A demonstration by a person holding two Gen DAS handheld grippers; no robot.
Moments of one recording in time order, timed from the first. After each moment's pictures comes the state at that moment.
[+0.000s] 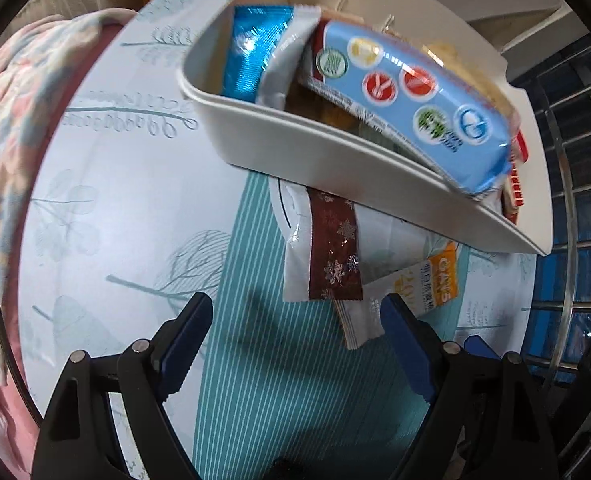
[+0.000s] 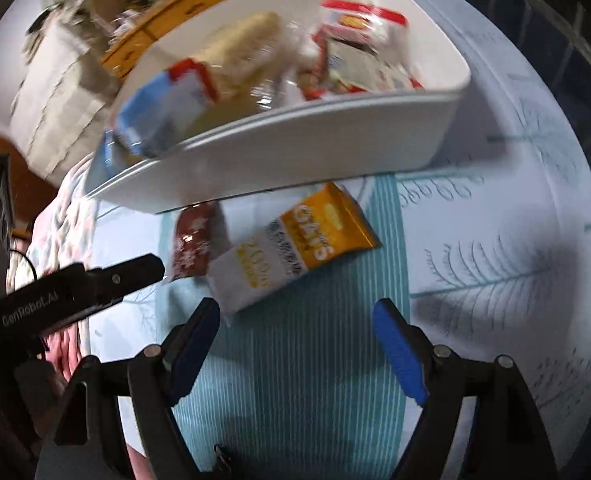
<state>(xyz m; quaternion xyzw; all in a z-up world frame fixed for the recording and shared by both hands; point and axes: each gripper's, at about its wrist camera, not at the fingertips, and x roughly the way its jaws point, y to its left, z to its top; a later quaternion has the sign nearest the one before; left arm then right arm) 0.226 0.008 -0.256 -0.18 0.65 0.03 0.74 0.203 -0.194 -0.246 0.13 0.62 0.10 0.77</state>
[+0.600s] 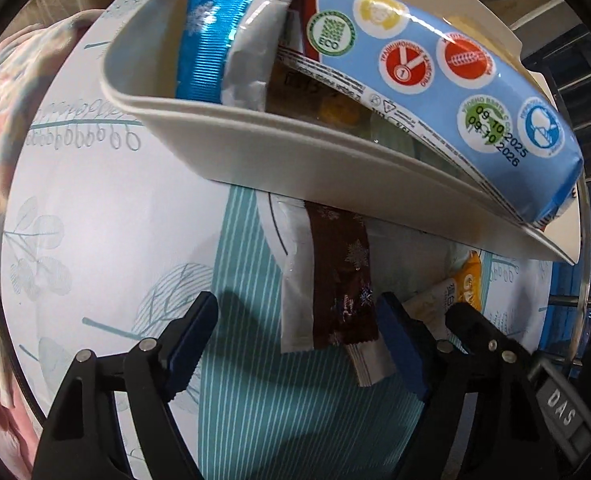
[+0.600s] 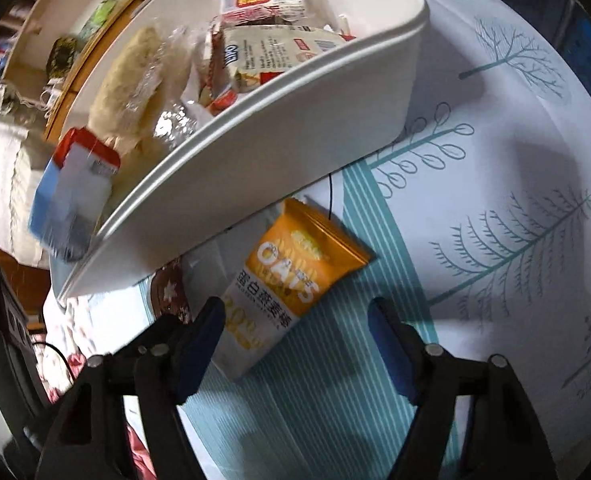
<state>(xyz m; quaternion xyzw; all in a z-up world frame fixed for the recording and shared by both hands) 0.258 -0.003 -0.291 -0.16 0.66 0.01 0.73 0.228 -0.201 -0.273 0.25 0.64 0.00 0.72</state>
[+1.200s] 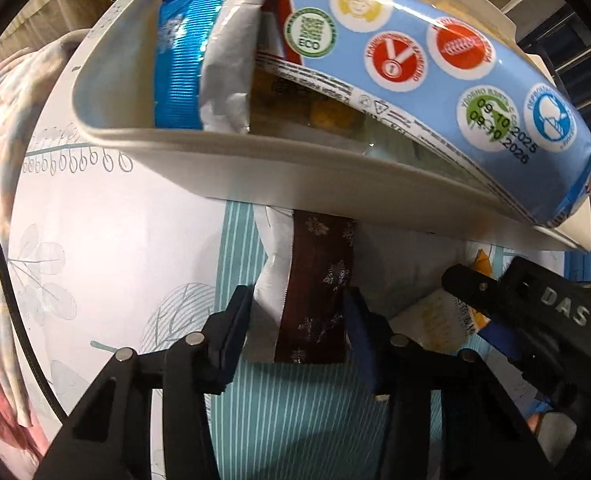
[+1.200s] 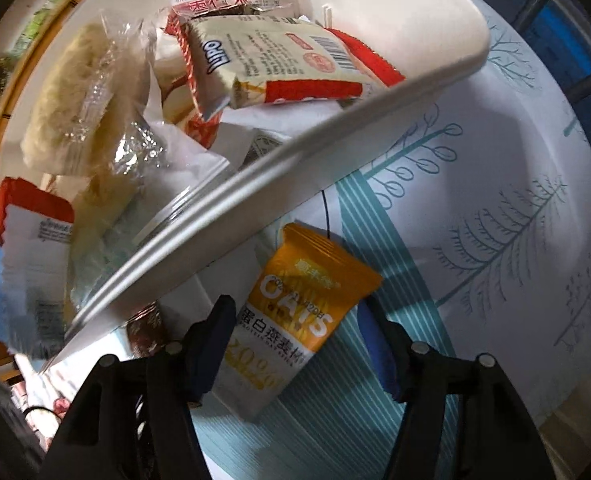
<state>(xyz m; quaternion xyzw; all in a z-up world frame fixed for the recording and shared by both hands) 0.271 -0.020 -0.299 -0.12 0.66 0.00 0.74 0.261 -0.168 -0.270 0.21 0.68 -0.14 0.68</state>
